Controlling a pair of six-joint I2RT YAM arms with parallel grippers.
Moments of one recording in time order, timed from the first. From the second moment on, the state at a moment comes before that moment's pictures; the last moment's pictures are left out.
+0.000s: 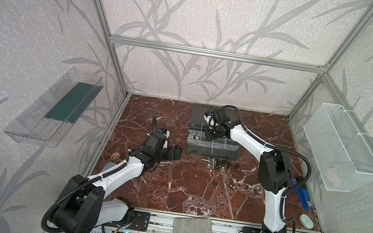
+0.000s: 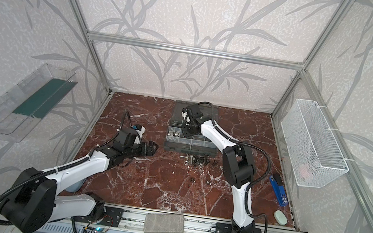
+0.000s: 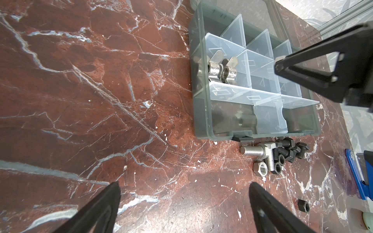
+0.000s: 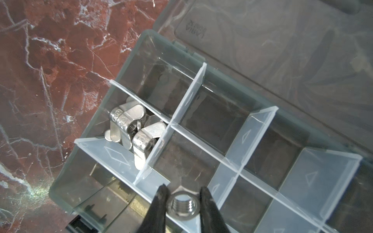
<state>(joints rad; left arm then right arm) -0.35 1.22 0.60 -0.12 0.14 -0.53 0.57 2.12 1.74 -0.65 -0.08 0.05</state>
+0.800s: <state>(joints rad) -0.35 1.22 0.60 -0.12 0.14 -0.54 0.57 2.14 1.76 -0.70 -0.08 0.05</state>
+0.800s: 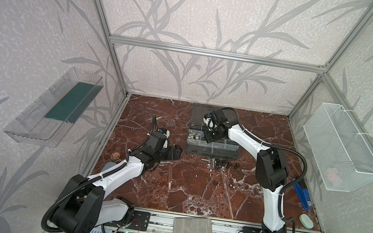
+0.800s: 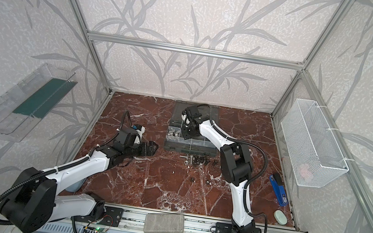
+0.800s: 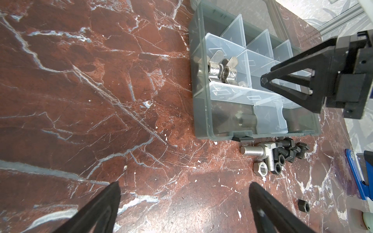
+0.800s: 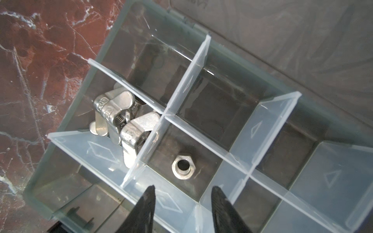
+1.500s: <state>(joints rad) -0.35 1.22 0.60 -0.12 0.14 -0.54 0.72 1.65 1.13 -0.58 -0.09 0.13</state>
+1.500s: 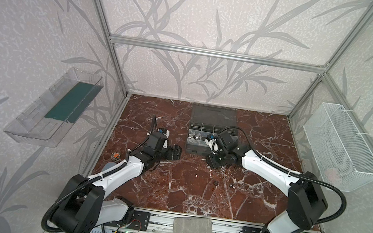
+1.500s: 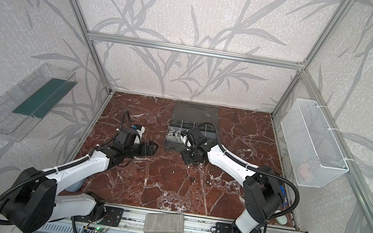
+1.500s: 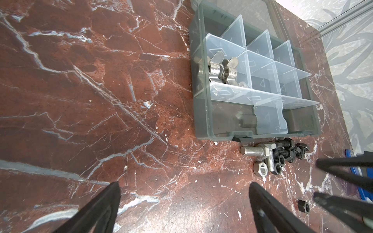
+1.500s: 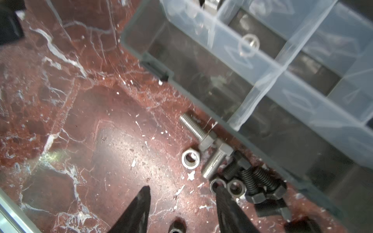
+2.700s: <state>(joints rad) -0.35 1.22 0.60 -0.13 0.15 -0.54 0.74 1.82 1.12 -0.46 -0.09 0.15</state>
